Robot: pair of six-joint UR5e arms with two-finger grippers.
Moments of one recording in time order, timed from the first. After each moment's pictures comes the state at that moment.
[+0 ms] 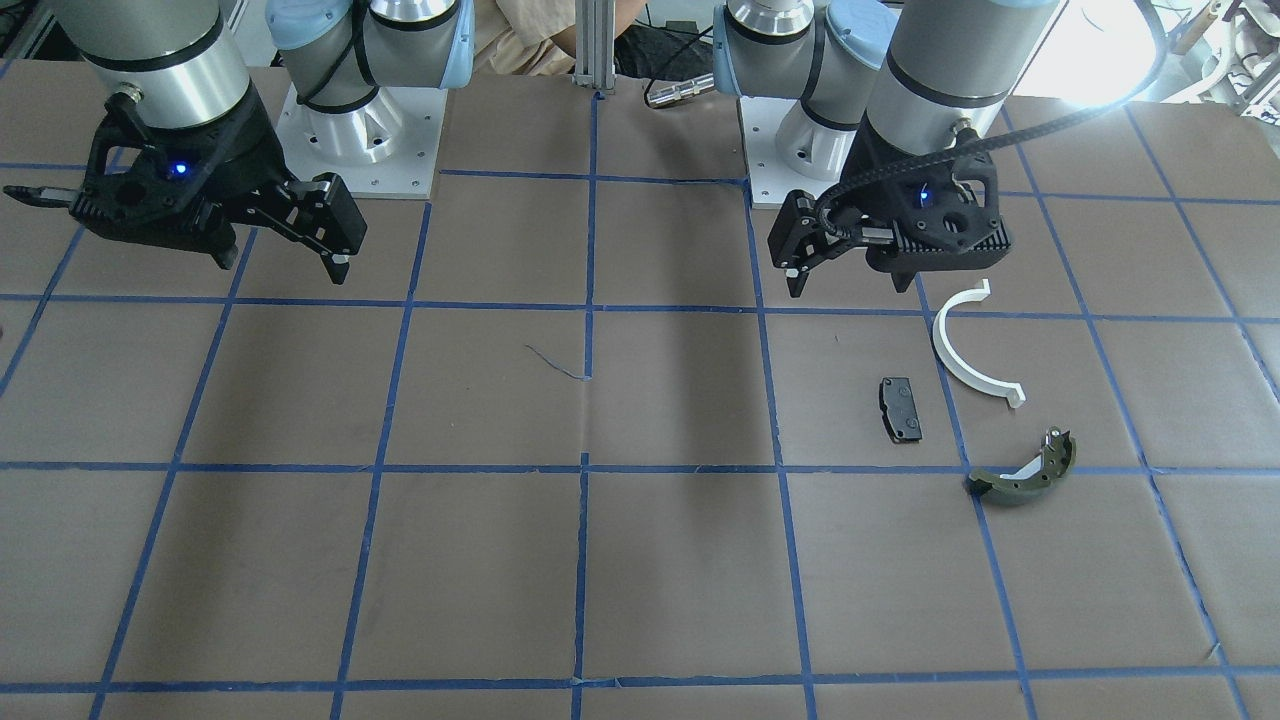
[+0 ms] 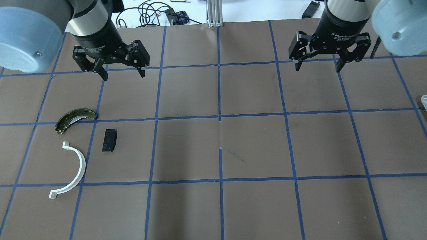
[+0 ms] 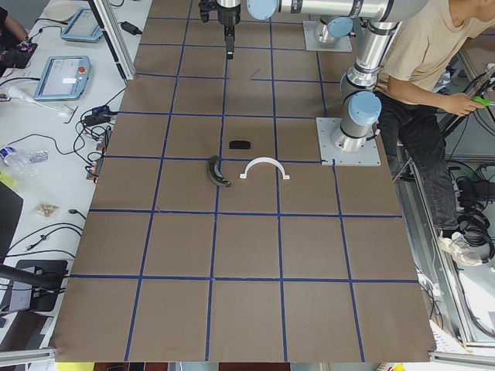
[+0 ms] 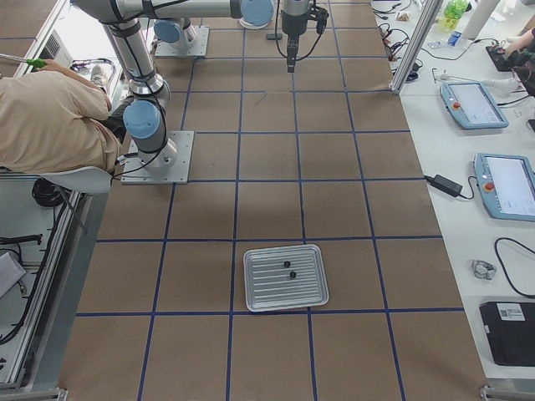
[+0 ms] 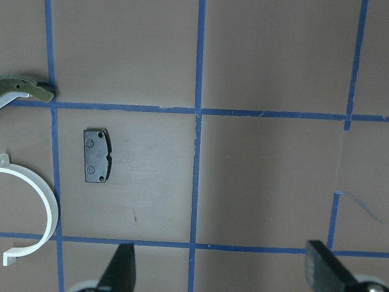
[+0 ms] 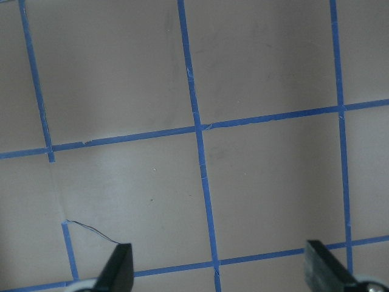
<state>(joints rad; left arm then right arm) -1.62 -1.63 -1.52 -1.53 1.59 -0.12 1.58 -1.55 1.53 -1.59 -1.59 0.13</state>
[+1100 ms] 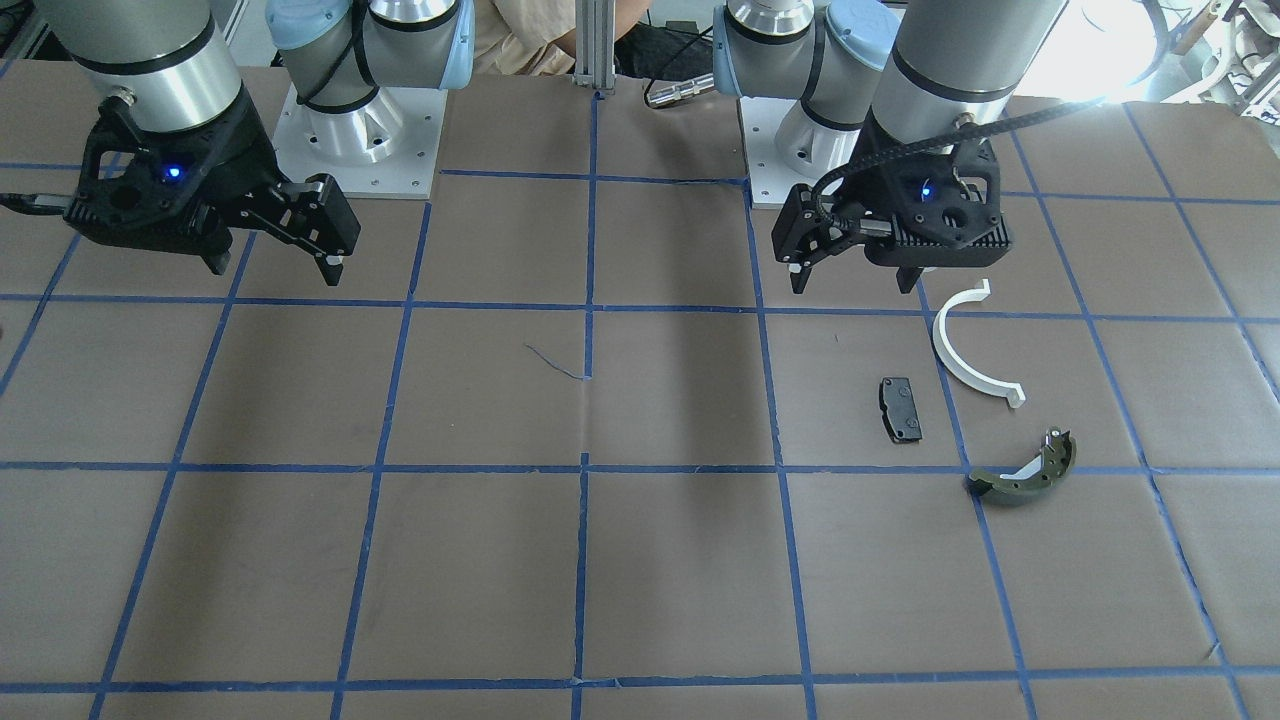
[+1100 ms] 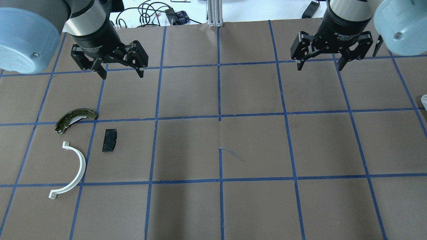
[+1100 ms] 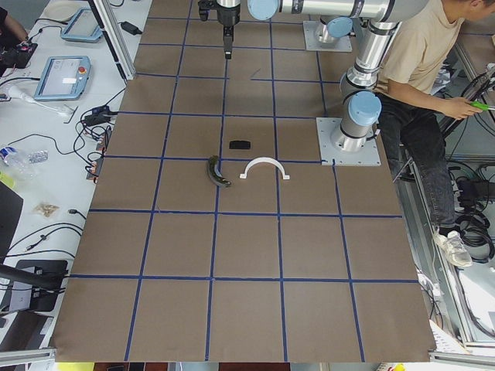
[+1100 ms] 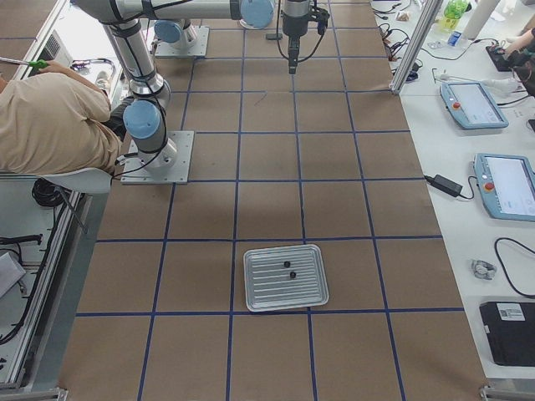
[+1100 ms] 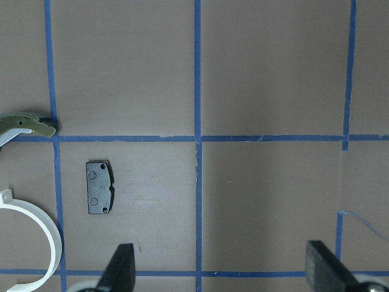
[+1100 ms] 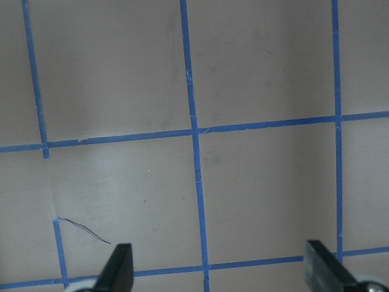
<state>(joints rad) -1.62 -1.62 -1.53 -1.53 1.59 -0.06 1.55 -1.54 1.54 -1.60 -1.59 0.05</state>
